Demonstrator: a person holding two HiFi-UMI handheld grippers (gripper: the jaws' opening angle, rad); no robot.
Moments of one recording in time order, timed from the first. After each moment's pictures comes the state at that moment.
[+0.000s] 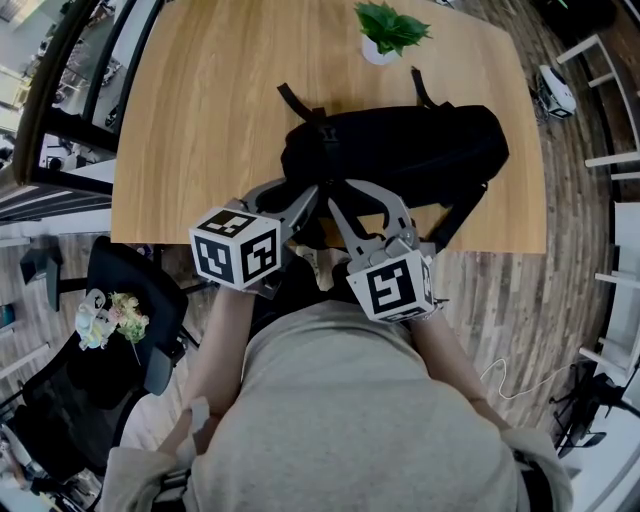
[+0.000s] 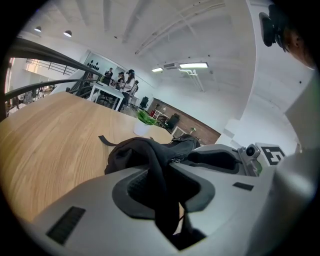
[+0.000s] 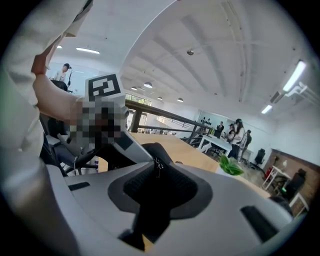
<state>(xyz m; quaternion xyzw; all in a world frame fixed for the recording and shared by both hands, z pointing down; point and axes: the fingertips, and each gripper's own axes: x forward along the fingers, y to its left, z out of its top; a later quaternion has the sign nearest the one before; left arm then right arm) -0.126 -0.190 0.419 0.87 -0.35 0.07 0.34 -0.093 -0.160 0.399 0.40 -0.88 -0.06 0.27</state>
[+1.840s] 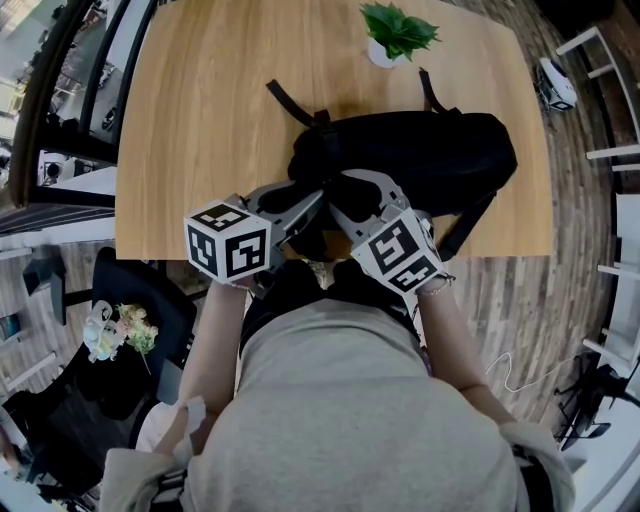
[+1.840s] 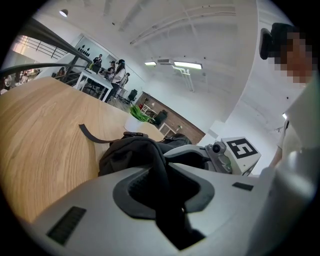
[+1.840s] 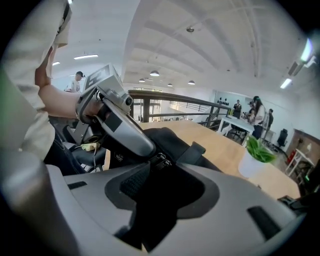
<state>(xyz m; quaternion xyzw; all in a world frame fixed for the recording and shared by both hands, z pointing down) -0.132 -0.210 0.424 0.89 -0.26 0.06 0.37 -0.121 -0.199 0.447 0.29 -0.90 0.03 0.32</state>
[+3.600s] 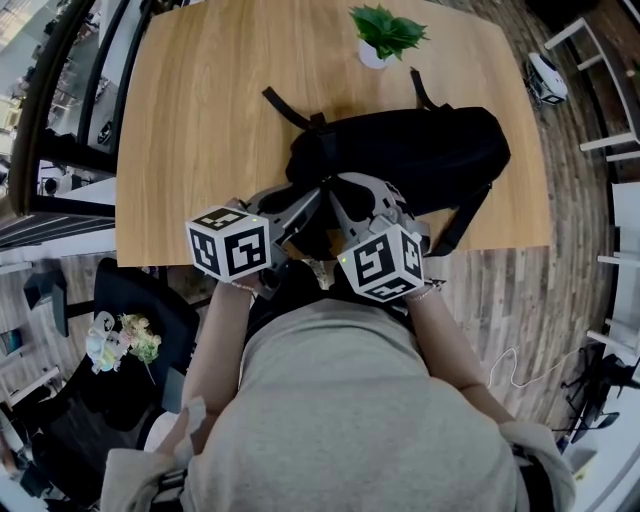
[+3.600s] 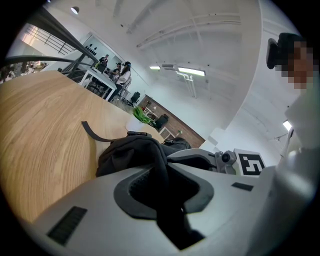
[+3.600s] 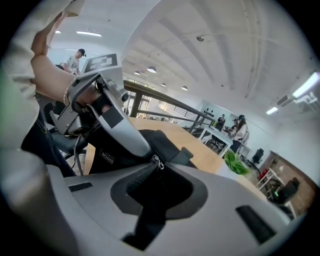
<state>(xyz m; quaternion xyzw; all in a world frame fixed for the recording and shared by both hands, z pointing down) -0.133 -0.209 0.428 0.88 -0.26 0.03 0.40 -0.111 -0.203 0.441 0.38 -0.85 -0.06 0.35</state>
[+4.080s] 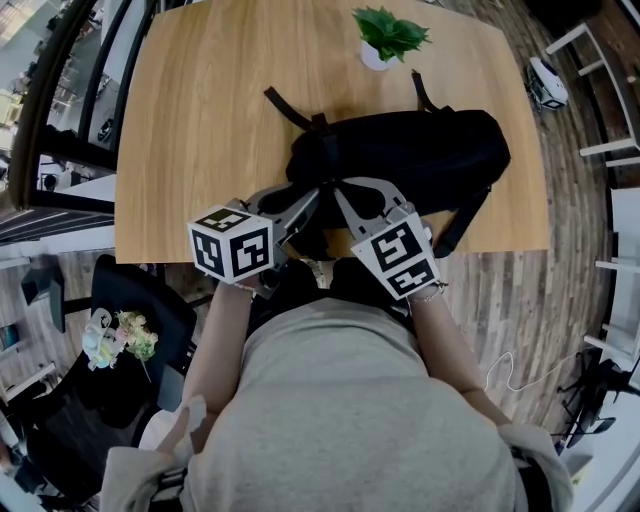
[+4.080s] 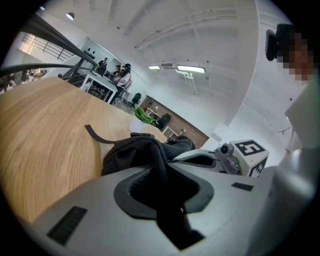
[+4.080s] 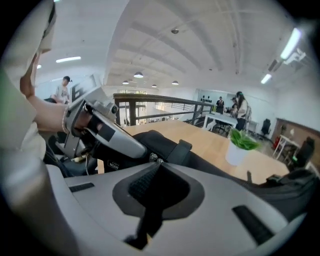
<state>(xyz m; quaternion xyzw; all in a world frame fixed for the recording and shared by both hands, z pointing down) -0.135 -0.208 0.431 0.88 -0.28 0.05 0.38 -0.103 -0.197 0.441 0.37 -0.87 0.06 0.31</state>
